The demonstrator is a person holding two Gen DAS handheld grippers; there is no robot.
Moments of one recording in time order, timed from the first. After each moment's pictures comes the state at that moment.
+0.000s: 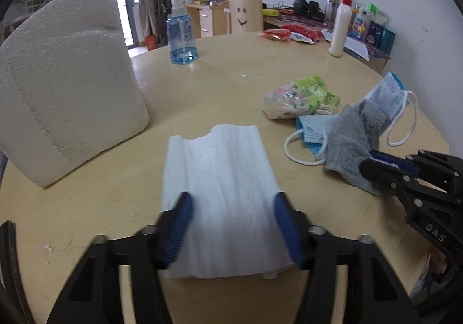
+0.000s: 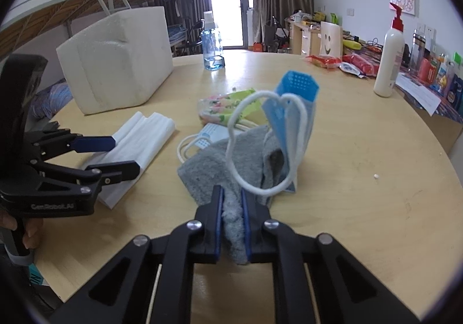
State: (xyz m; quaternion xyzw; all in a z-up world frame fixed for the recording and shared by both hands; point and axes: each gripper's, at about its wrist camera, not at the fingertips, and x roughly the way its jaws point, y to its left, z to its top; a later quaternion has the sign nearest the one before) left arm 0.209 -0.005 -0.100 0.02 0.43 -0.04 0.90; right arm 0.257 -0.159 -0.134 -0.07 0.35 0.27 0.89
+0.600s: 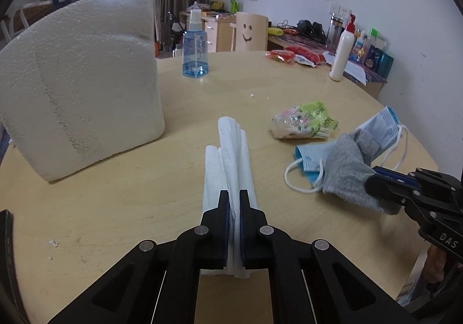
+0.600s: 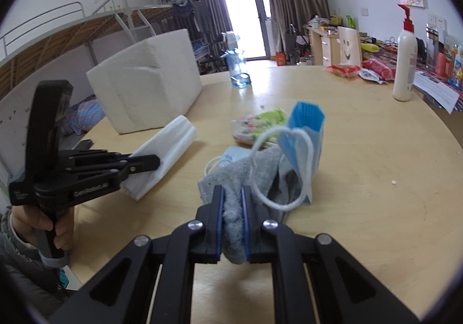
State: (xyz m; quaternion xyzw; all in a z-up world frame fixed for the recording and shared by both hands) left arm 0.196 0.014 -0.086 -0.02 0.39 -0.05 0.92; right arm 0.253 -0.161 -0.120 -0.01 0.33 0.33 0.88
